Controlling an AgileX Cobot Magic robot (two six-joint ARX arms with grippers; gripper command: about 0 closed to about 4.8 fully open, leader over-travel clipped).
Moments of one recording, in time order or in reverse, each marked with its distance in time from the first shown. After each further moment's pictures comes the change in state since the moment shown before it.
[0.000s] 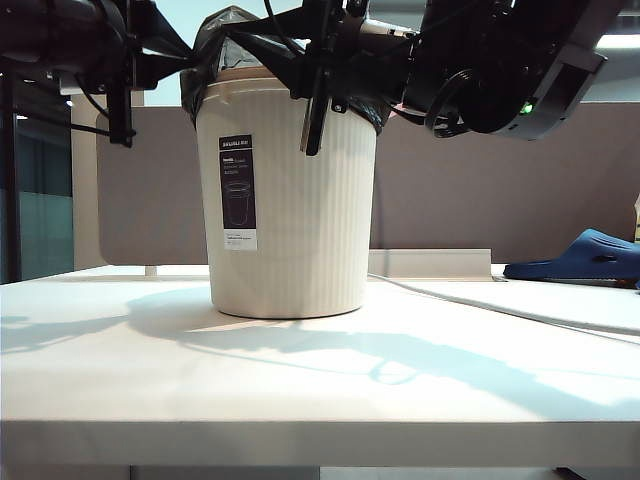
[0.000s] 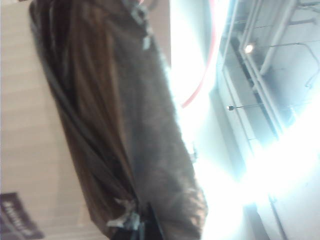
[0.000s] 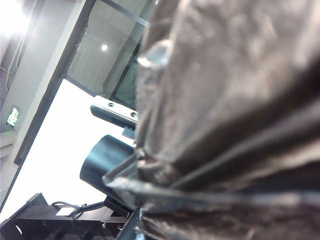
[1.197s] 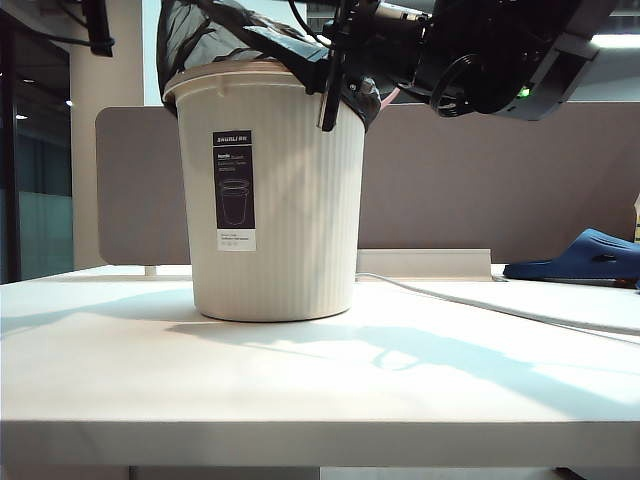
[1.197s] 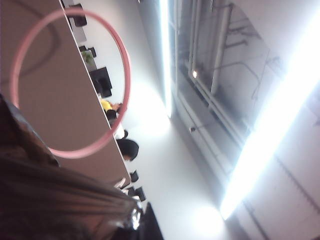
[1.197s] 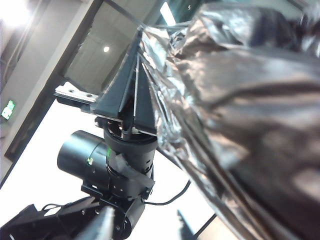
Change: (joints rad) left arm 0.068 -0.065 0.158 0.001 -0.017 0.041; right arm -0.056 -0.002 0.085 -0.026 -0.025 -0.033
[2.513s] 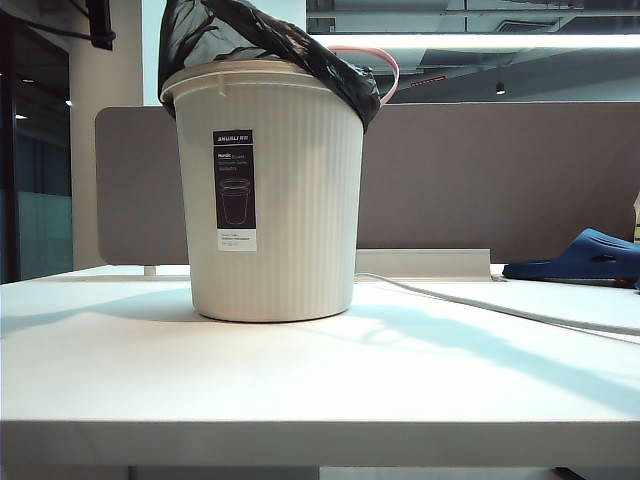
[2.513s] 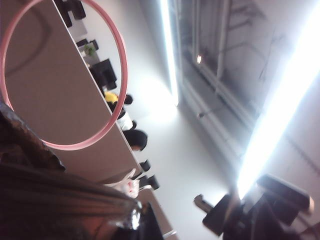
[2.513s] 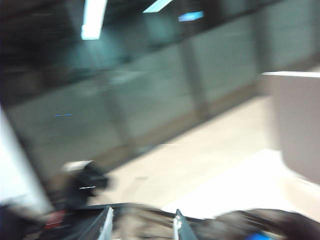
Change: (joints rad) left arm 0.000 0.001 0.041 -0.056 0.054 0.090; right arm -0.149 -0.062 0.933 -1.384 0.061 -0.947
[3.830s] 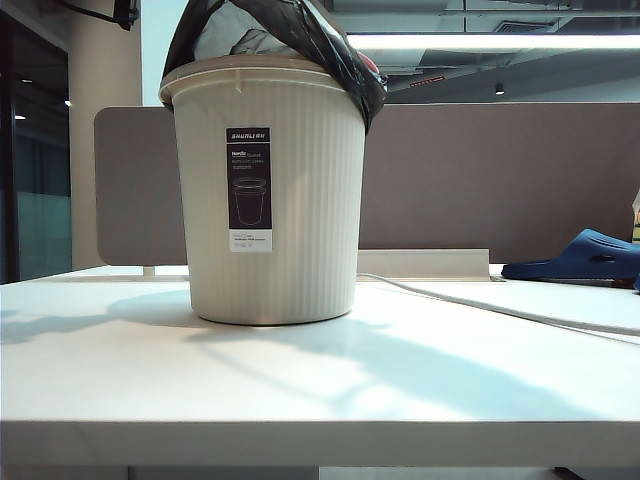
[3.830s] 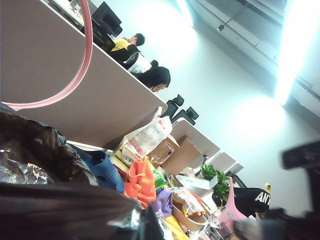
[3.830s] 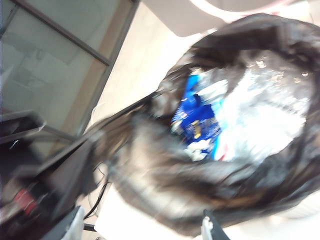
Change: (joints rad) left arm -0.061 0.002 0.126 -0.254 0.188 0.410; right arm 0.206 -0.302 -0.179 -0.635 0.586 0.250
